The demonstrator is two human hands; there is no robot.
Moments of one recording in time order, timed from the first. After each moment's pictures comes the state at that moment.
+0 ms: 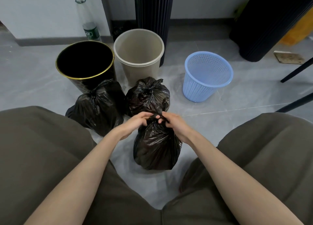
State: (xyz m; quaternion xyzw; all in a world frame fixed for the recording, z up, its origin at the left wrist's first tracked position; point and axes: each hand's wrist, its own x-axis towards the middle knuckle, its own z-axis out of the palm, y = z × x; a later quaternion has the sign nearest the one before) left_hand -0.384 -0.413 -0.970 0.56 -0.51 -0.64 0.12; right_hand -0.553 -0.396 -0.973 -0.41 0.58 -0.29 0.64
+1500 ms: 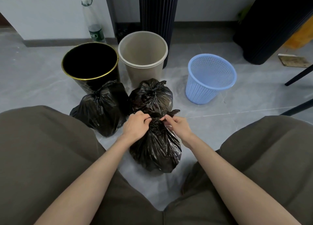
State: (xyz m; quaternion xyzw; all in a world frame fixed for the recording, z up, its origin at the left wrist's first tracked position) left_hand -0.383 -0.406 -0.995 0.65 -0.70 -0.27 0.11; right_hand -0.555 -0.390 -0.996 -0.41 0.64 -0.33 0.56
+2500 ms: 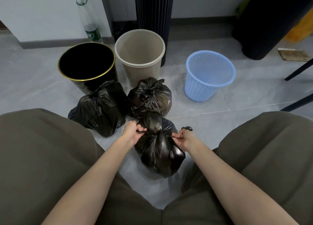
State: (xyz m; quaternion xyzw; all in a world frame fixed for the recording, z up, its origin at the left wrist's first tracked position) left_hand -0.393 -0.404 -1.014 0.59 -0.03 -0.67 0.45; right_hand -0.572 -0.379 -1.019 0.07 0.63 -0.42 0.65
